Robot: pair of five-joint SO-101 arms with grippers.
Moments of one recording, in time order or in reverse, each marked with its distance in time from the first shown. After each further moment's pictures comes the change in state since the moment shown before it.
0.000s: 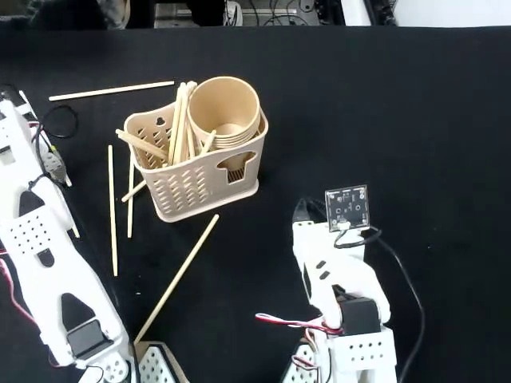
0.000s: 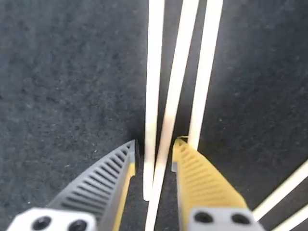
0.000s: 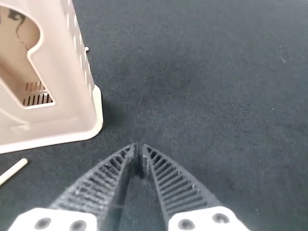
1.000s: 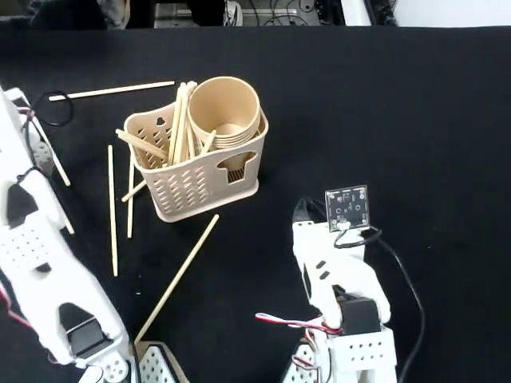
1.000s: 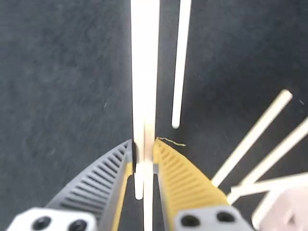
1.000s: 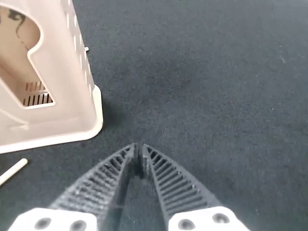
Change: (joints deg) left arm 0.5 -25.2 19.2 0.7 -0.4; right arm 0.0 0.0 0.0 0.0 0.0
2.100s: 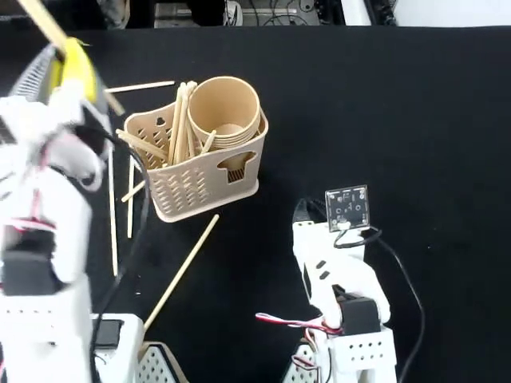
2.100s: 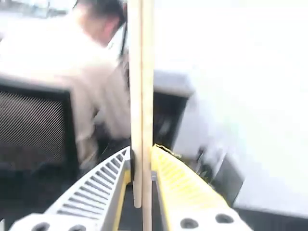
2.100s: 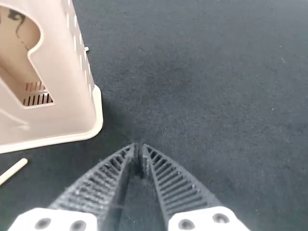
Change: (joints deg) left arm 29.1 -99.7 76.0 -67.8 6.0; right arm 0.0 0.0 0.0 0.0 0.0
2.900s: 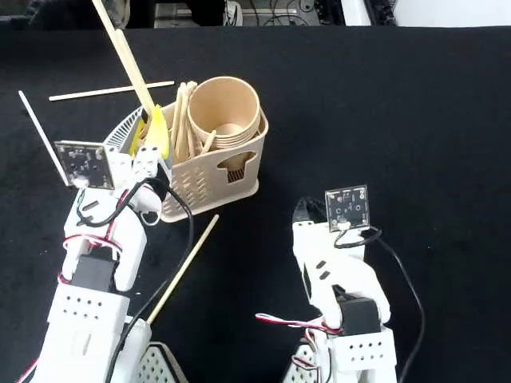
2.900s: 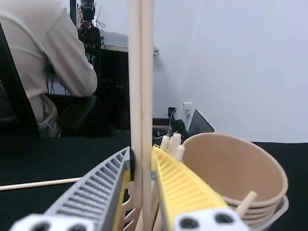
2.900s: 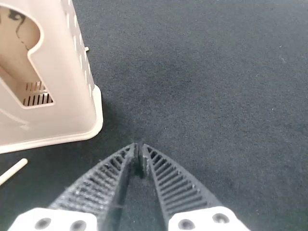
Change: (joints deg) left arm 10.5 -9.5 40.3 -23.6 -2.1; right arm 0.0 0.0 0.0 0.0 0.0
